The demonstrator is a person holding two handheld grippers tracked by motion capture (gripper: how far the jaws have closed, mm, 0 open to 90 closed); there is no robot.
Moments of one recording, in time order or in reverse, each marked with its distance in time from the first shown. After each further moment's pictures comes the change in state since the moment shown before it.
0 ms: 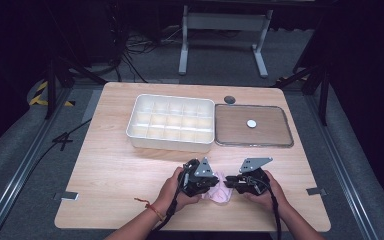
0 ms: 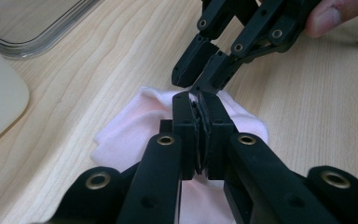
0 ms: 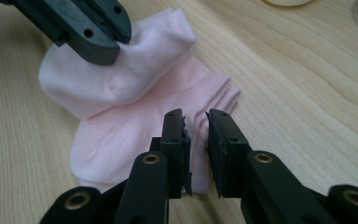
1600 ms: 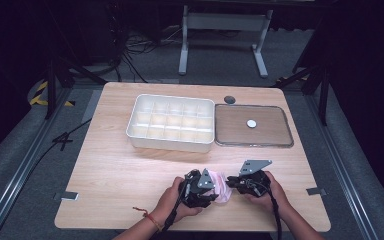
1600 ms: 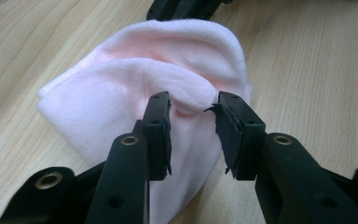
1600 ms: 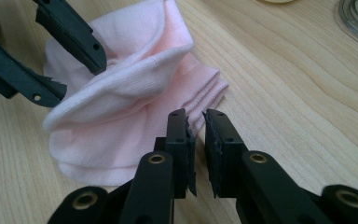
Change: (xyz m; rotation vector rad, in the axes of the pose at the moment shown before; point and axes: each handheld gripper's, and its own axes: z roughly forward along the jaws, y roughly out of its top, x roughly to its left) left arm -0.018 -0.018 0.008 0.099 -0.004 0.006; right arm 0.005 -0.002 -0.002 0.024 -0.078 -0.050
